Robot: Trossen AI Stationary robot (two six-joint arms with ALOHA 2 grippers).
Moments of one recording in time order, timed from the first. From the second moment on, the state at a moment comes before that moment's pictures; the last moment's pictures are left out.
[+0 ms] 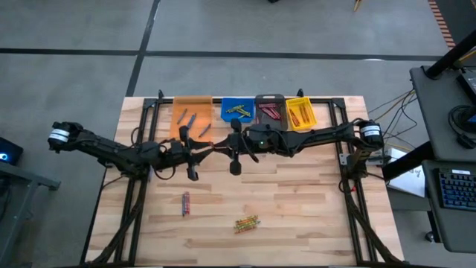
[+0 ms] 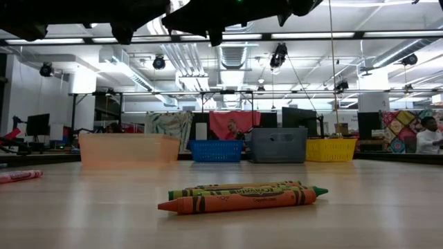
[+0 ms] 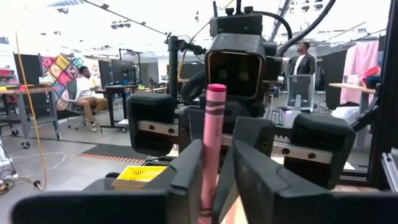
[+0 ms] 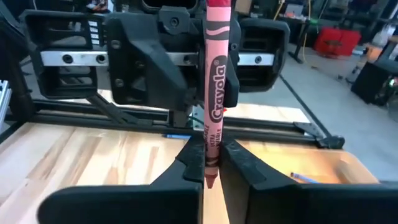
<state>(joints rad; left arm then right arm) -0.18 1.02 0.38 0.86 -0.41 0.09 -0.04 1.80 1.31 0.34 -0.03 -0.13</state>
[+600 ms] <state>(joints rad) -0.18 0.96 0.38 0.68 -0.70 0.07 -0.28 1.79 1.55 -0.52 0.32 -0.08</state>
